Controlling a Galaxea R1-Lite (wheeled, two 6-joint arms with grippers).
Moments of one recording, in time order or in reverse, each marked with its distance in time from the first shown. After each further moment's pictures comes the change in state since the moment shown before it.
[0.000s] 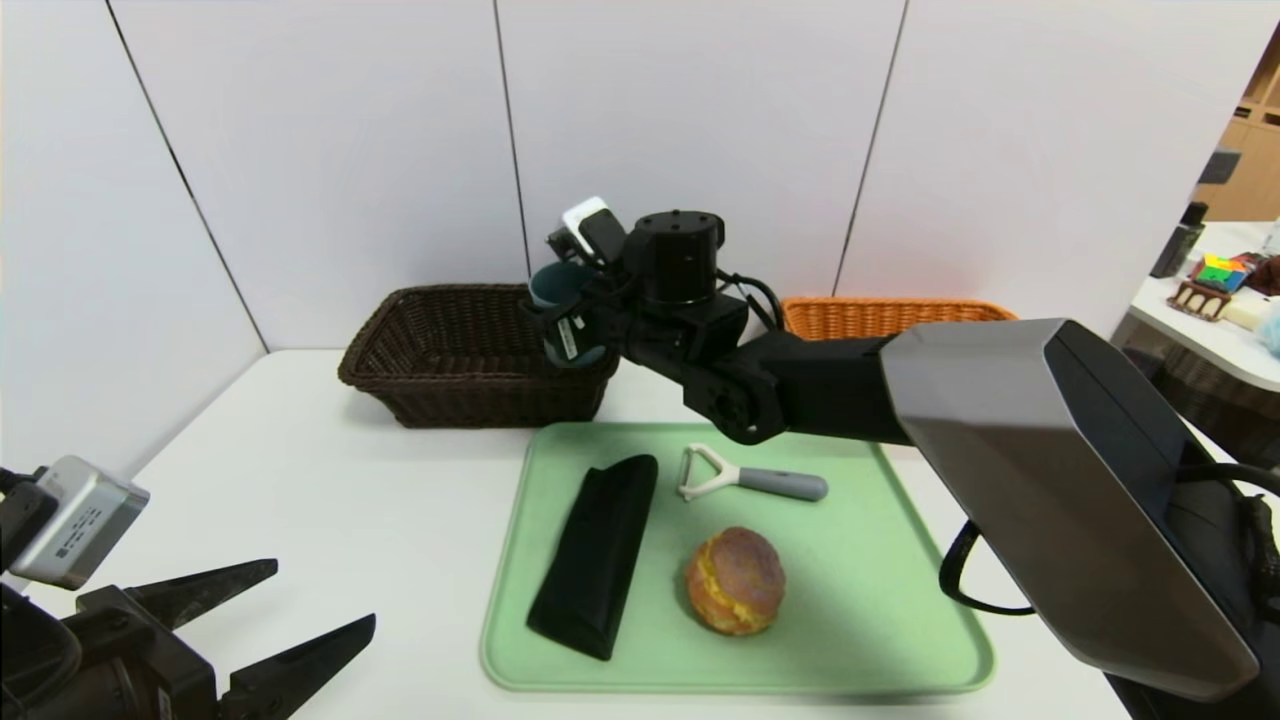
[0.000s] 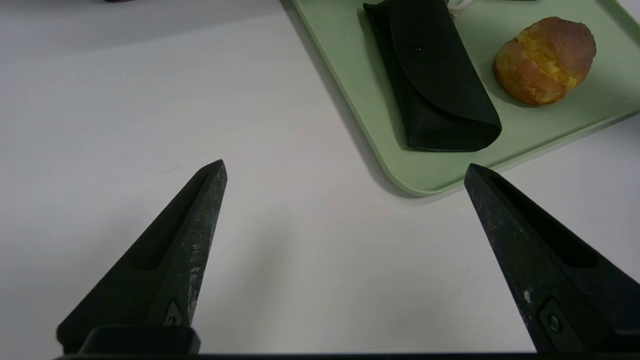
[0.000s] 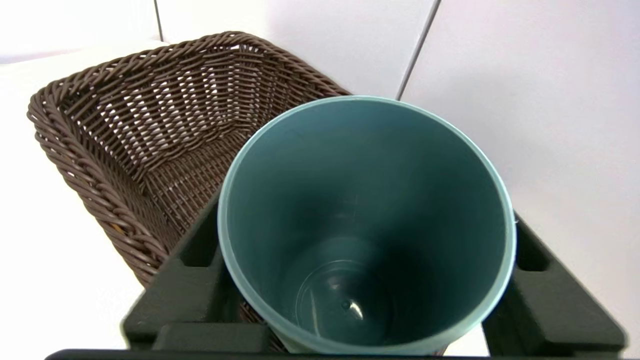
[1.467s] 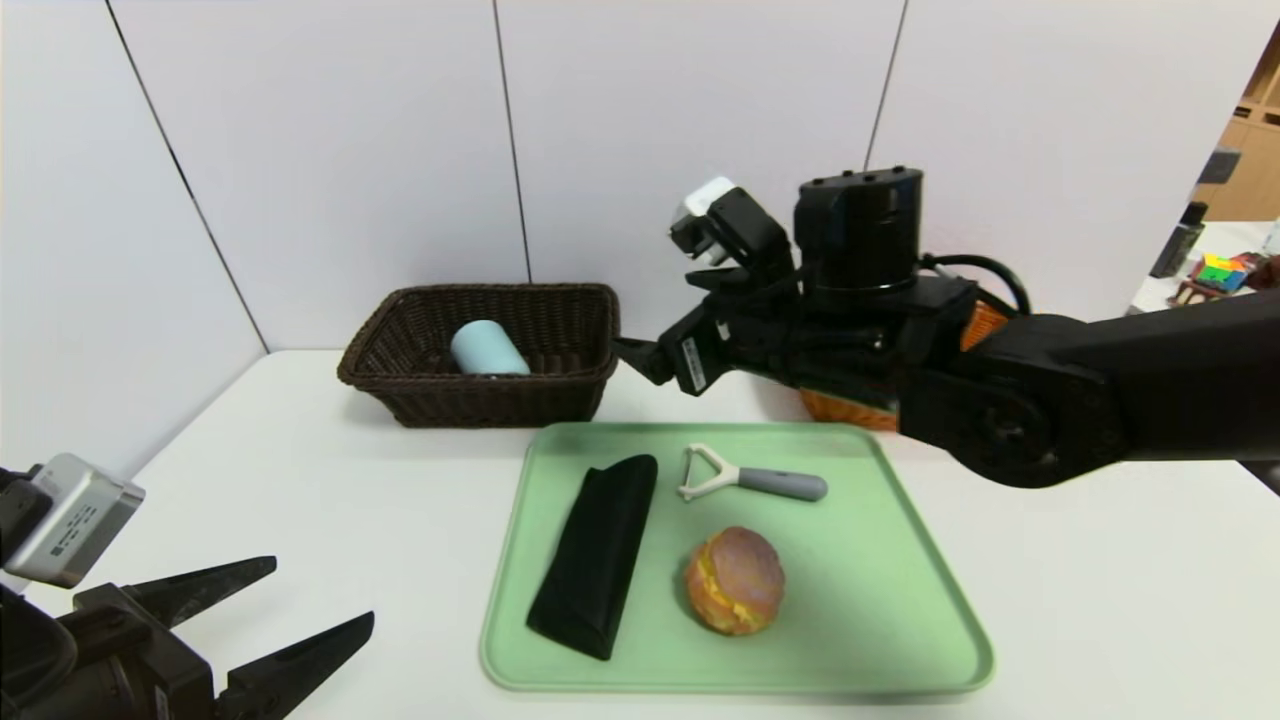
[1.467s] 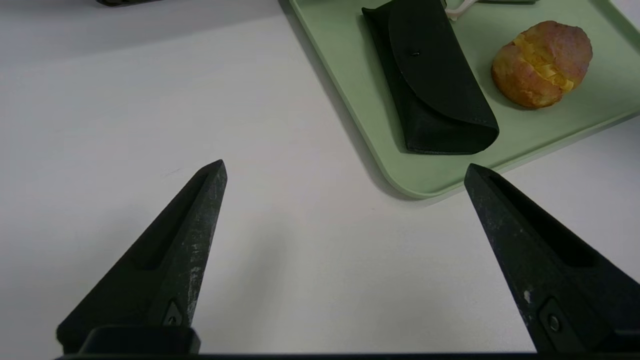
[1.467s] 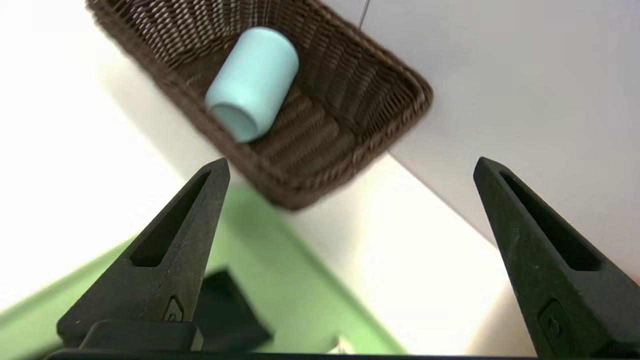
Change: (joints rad) left arm 0.000 -0.004 -0.003 -0.001 0.000 0.000; right arm -0.036 -0.511 0.674 0.000 0.001 -0.042
